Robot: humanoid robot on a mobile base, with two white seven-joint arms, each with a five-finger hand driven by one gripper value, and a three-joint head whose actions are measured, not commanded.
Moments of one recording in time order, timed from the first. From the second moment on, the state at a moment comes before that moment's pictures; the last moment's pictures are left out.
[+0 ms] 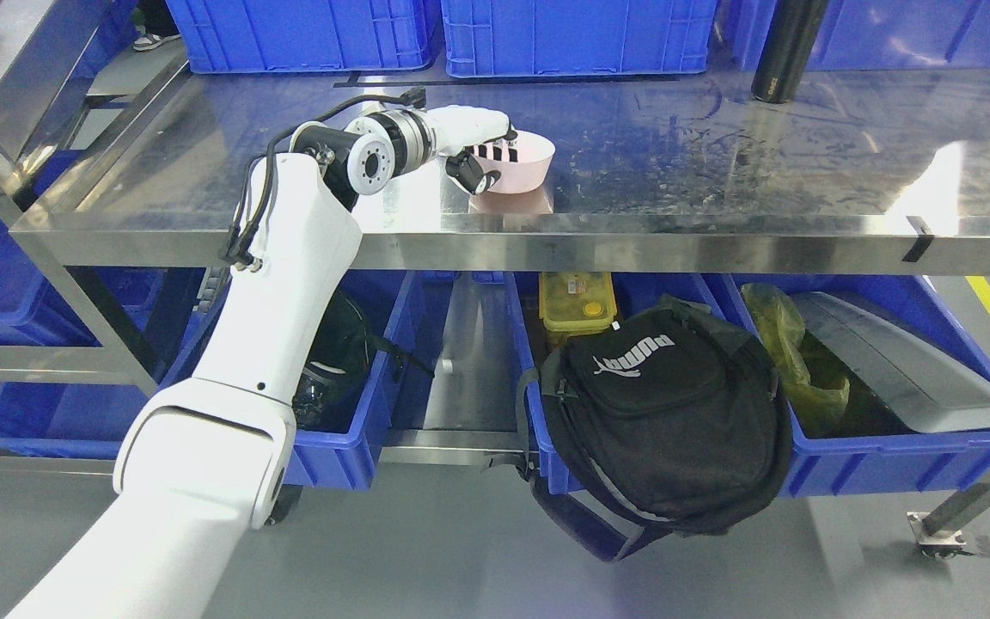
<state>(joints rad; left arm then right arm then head) -0.94 0.04 -0.27 -0.96 -0.99 -0.23 -0.76 0.00 0.00 0.05 0.00 0.05 -0.08 -0.03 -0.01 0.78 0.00</state>
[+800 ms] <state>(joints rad) -0.70 0.01 -0.07 -1.33 -0.86 -0.71 -0.77 0.00 0.00 0.05 0.00 0.05 -0.08 -0.03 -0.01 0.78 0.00</state>
